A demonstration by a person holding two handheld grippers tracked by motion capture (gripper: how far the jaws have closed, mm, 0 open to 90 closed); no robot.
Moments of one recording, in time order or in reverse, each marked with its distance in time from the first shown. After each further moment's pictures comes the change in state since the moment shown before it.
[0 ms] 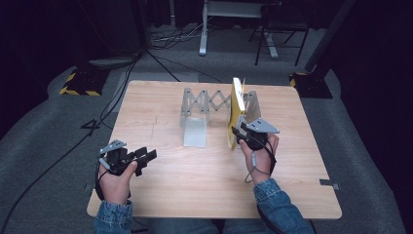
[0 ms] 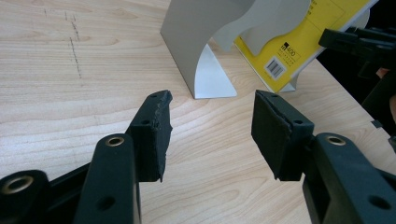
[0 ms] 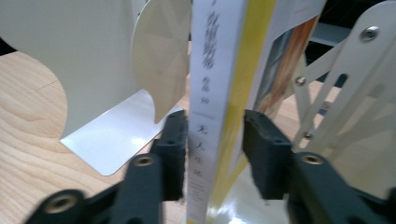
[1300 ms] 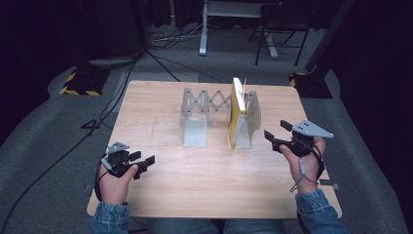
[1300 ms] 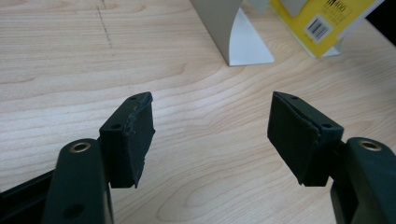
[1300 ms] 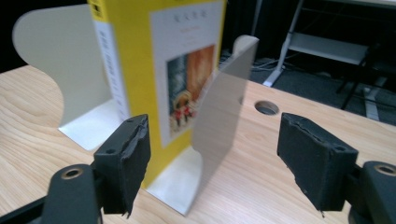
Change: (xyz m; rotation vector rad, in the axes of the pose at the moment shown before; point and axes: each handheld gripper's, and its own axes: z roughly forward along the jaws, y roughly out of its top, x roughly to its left) left arm 0.013 -0.008 0.006 0.118 0.108 0.066; right arm -0.071 0.004 -0.095 -0.046 0.004 0.012
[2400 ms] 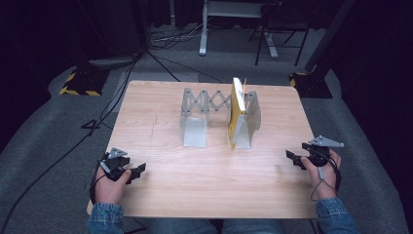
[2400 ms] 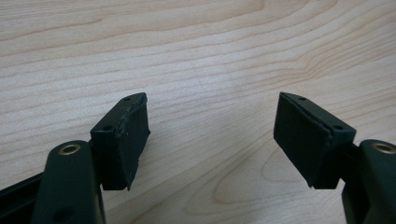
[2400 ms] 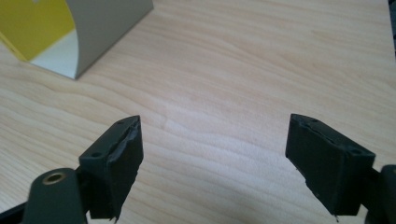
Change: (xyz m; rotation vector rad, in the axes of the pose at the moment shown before) left arm 0.038 -0.027 0.016 0.111 0.154 0.087; right arm -0.082 -0.101 -0.004 0.296 -0.073 0.117
